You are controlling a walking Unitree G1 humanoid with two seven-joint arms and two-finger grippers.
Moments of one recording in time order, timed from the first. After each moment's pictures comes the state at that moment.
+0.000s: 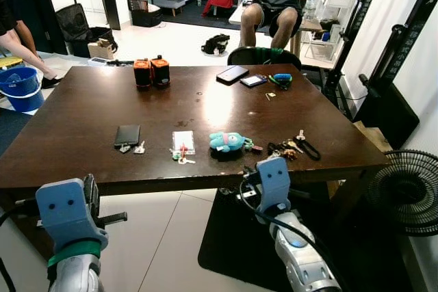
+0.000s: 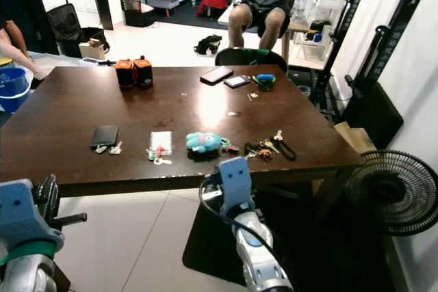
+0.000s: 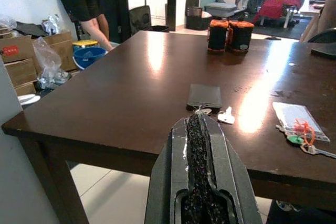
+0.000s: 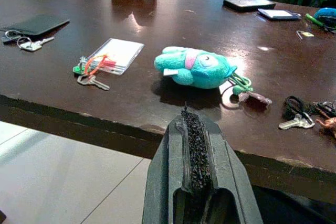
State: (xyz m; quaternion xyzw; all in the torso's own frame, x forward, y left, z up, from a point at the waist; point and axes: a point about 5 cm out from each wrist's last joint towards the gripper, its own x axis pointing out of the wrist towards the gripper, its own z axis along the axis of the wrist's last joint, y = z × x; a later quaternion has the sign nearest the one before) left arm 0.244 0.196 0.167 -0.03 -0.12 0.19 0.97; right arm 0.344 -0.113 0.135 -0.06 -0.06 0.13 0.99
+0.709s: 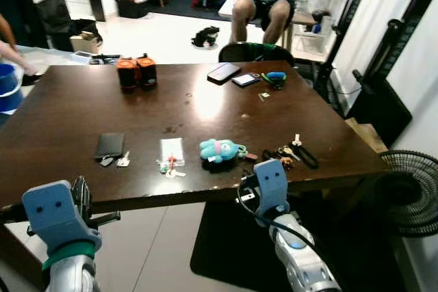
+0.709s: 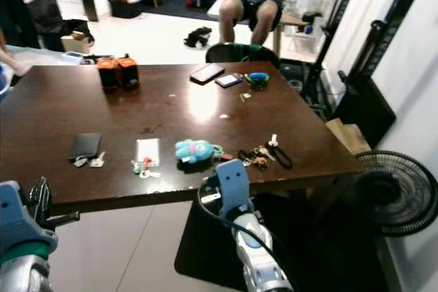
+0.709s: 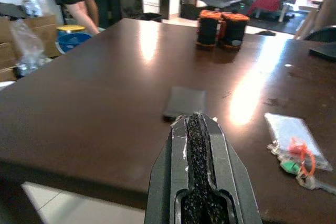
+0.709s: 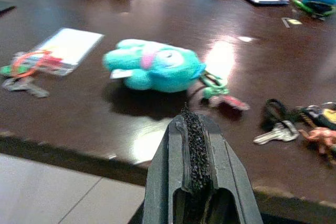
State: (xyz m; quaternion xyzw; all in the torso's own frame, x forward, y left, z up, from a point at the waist) left arm 0.243 0.199 0.165 -0.05 -0.12 0.20 0.97; right arm 0.343 -0.113 0.132 -0.07 -0.05 0.14 0.99
